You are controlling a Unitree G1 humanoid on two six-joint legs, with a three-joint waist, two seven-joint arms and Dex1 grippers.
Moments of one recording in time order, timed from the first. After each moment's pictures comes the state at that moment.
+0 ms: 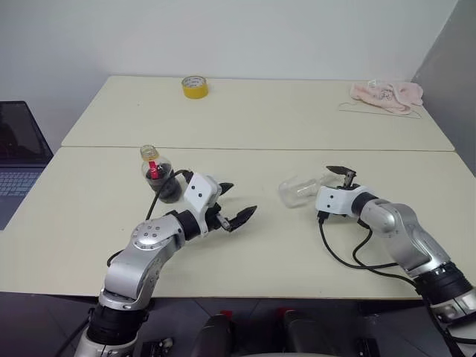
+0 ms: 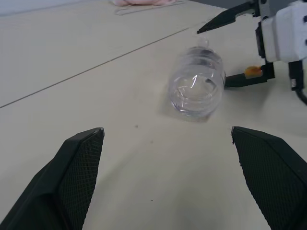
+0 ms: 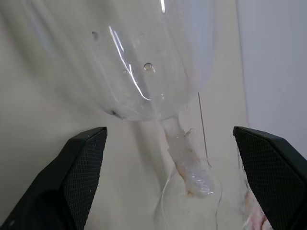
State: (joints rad) left arm -0.20 0.44 -0.08 -0.42 -0.35 0.58 -0.62; right arm -0.41 -0.70 0.34 0.07 -0.53 0.06 0.40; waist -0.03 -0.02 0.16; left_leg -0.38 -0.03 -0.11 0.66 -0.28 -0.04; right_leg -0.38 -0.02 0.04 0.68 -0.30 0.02
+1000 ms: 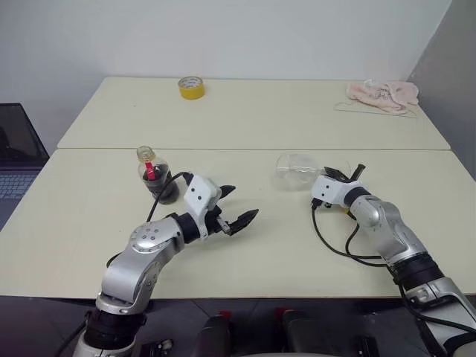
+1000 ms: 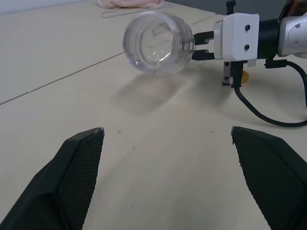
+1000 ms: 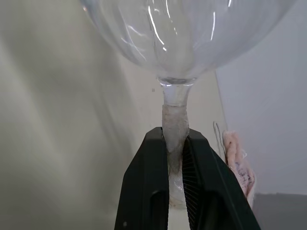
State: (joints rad) left arm -0.14 0.47 -0.04 -0.45 -0.40 0.58 -0.63; right arm -0.46 -0.53 0.25 0.25 -0.55 0.00 0.24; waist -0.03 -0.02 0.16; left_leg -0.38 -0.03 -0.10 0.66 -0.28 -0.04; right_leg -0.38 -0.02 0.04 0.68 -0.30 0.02
